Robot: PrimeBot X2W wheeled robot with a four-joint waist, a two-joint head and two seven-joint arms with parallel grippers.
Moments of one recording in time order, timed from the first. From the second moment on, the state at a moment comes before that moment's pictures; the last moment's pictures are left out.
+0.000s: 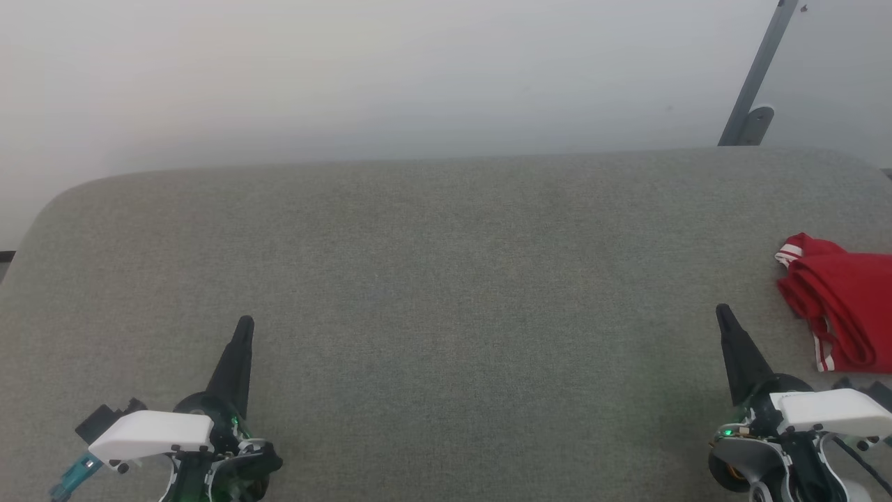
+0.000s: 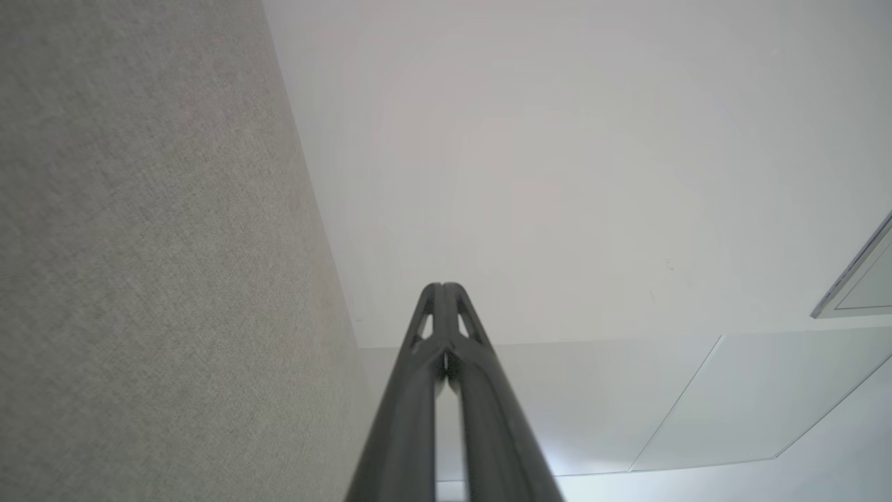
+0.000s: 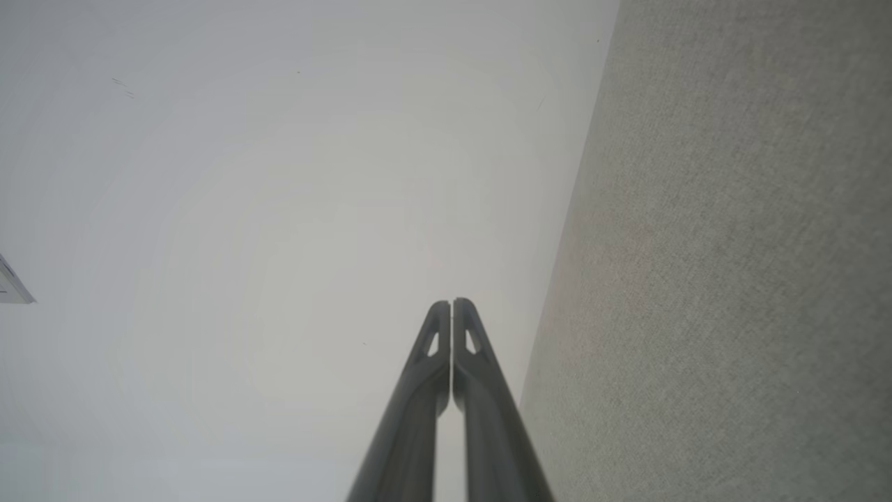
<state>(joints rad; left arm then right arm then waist) -0.10 0.05 0.11 0.25 -1.62 -0.13 0.11 -0.11 -0.05 -0.11 0.25 1.61 0.13 0.11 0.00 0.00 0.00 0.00</state>
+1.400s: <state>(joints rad) -0.10 0.05 0.11 0.25 -1.62 -0.13 0.11 -0.11 -0.05 -0.11 0.25 1.61 0.13 0.11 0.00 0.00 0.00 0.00</state>
